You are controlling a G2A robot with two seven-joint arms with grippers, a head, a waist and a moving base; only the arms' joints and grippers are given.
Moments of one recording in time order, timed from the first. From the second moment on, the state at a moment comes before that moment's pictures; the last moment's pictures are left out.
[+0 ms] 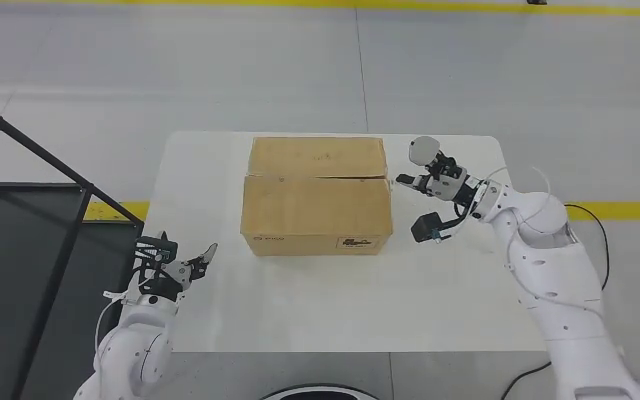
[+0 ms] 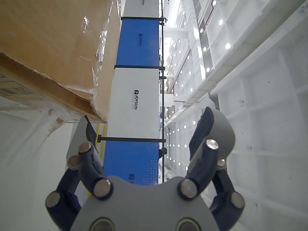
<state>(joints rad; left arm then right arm) 1.73 -1.15 -1.60 -1.80 1.33 0.00 0.00 -0.79 -1.09 1.23 -1.26 -2.60 0.00 -0.94</state>
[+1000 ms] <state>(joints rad) 1.73 -1.15 -1.60 -1.80 1.33 0.00 0.00 -0.62 -1.15 1.03 -1.04 -2.51 0.04 -0.87</state>
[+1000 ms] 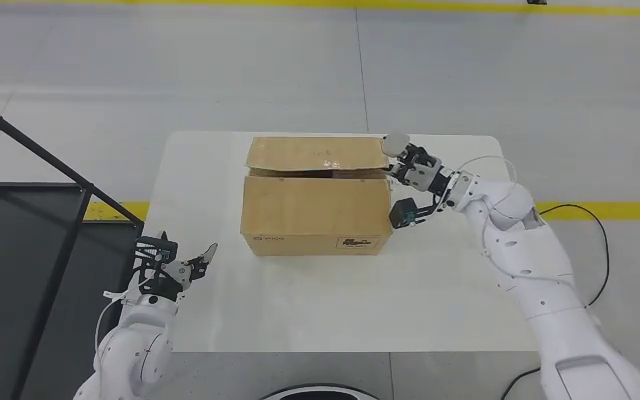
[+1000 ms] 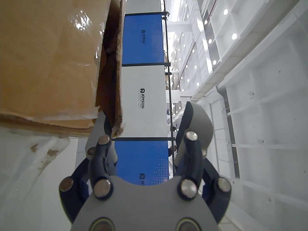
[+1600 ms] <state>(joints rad) 1.73 -1.15 -1.60 -1.80 1.33 0.00 0.00 -0.51 -1.19 1.00 -0.94 -2.41 0.10 -0.83</state>
